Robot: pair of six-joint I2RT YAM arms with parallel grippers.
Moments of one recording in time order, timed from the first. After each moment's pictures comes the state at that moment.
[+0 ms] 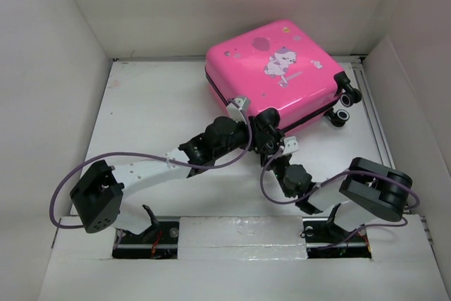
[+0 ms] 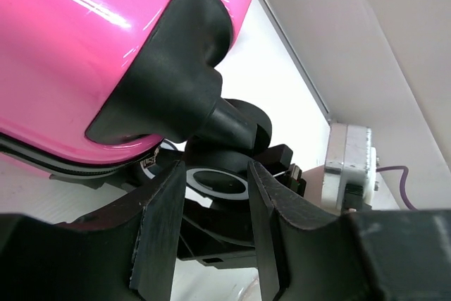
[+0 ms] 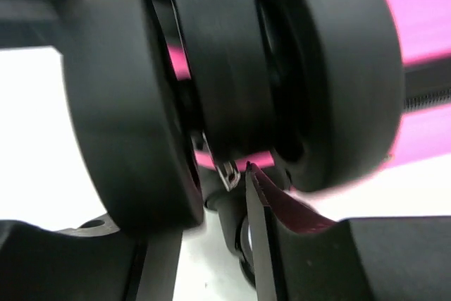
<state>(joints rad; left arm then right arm) -0.97 1.38 0.88 0.25 -0.04 -0.68 0.99 1.50 0.17 1.32 0.67 0.14</state>
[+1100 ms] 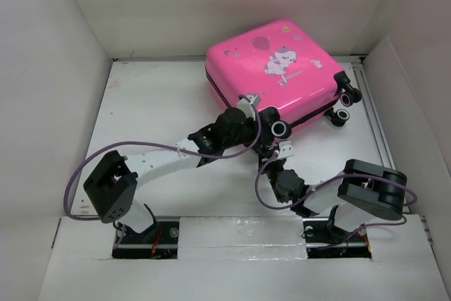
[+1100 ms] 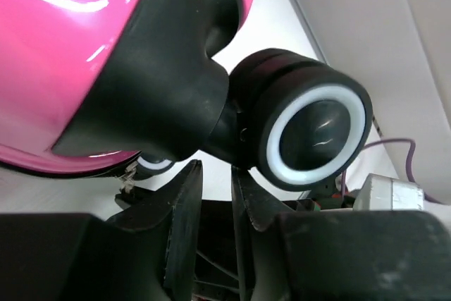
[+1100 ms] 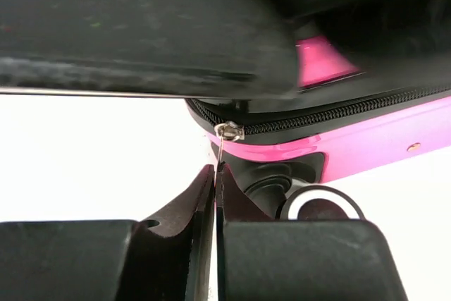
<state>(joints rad) -0.93 1.49 1.01 0.12 0.08 -0.68 1.13 1.52 0.23 1.29 0.82 0.18</state>
